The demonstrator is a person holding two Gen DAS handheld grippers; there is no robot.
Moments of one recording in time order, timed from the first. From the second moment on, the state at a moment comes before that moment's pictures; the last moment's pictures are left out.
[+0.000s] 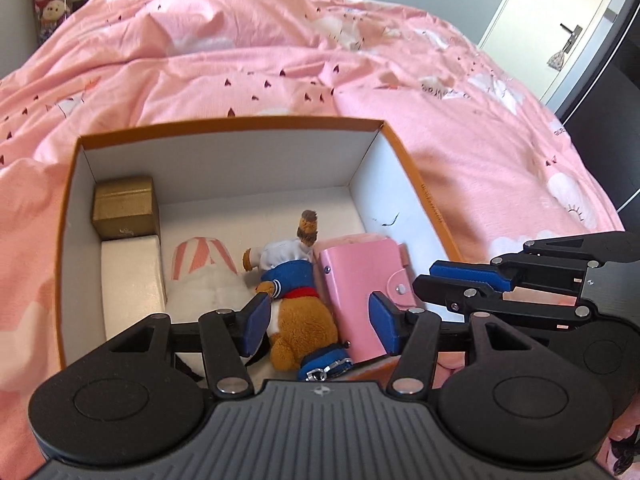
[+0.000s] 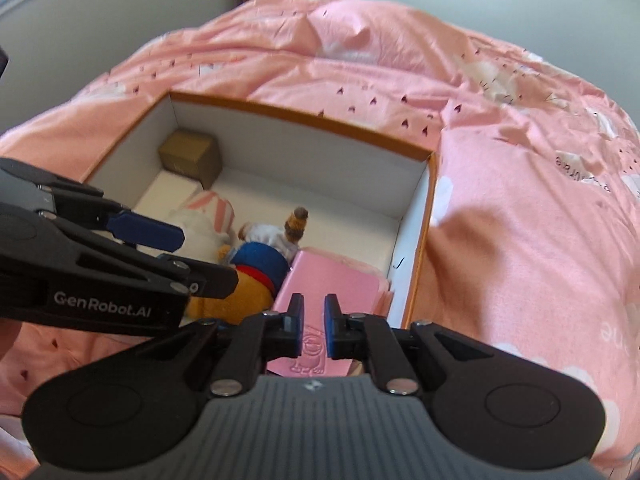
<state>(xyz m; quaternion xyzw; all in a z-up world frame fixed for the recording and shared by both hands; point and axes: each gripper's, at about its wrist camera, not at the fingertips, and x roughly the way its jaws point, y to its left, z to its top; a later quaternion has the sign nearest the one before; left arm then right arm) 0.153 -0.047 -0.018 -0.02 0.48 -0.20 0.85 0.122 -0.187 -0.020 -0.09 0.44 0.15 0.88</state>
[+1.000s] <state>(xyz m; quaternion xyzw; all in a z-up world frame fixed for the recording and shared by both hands) 0.061 -0.040 -0.050 0.06 0.57 -0.23 0.79 0.000 -0.183 -0.040 -0.05 0.51 0.17 0.84</state>
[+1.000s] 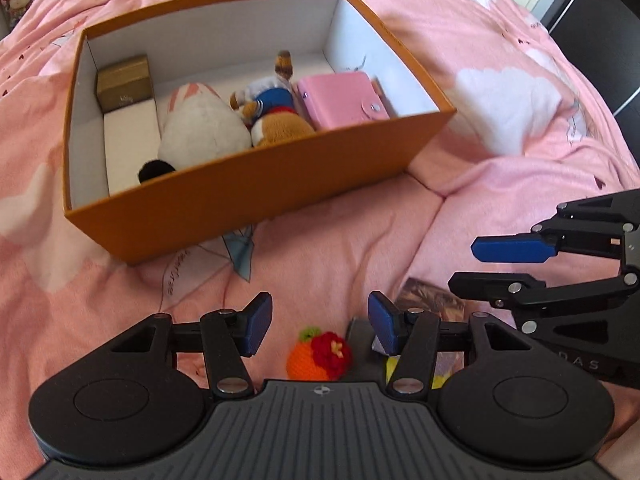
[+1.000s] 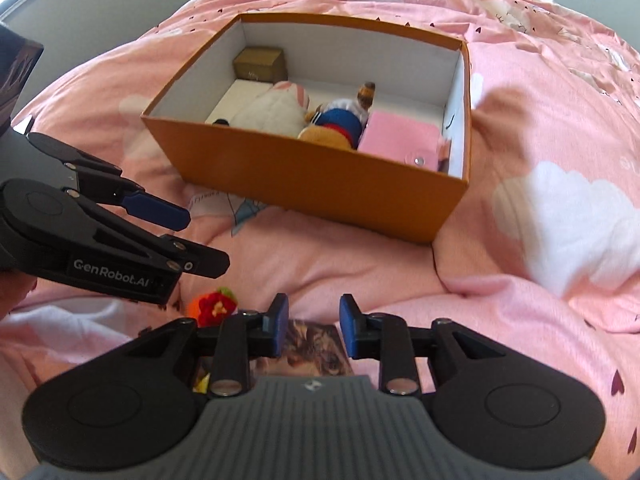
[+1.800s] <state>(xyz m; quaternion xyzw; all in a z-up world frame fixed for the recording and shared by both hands) 0.042 -0.042 -0.069 0.08 0.61 -0.26 0.75 -0.022 -0.177 -0.057 -0.11 0.55 0.23 0.79</state>
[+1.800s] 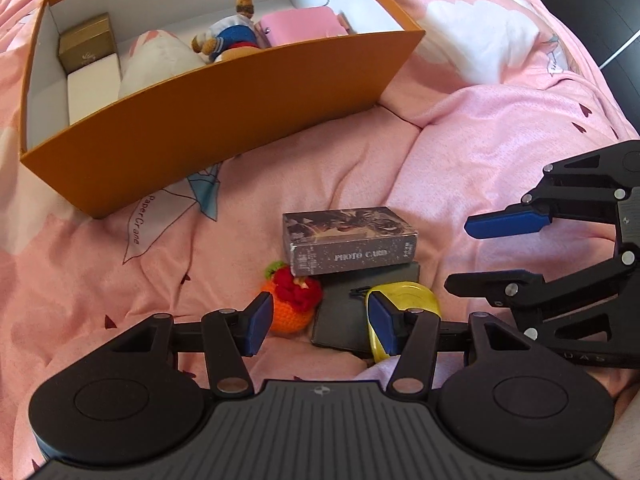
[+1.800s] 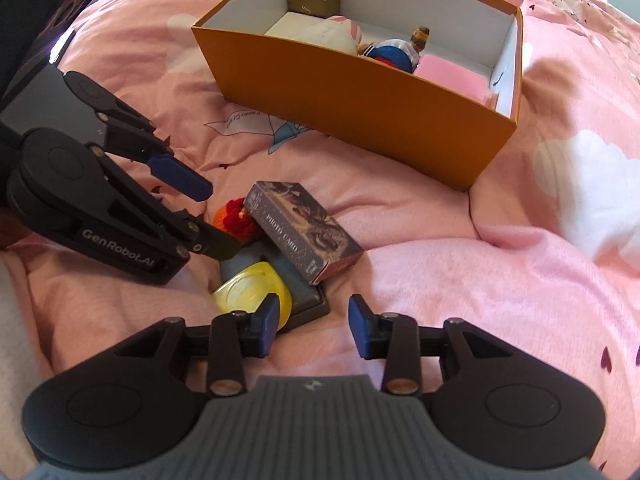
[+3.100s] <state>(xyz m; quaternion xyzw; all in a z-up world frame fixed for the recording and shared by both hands) 0.055 -0.011 -0.128 -0.10 0.70 -0.25 0.66 0.013 -0.188 -0.074 -0.04 0.56 0.22 0.80</state>
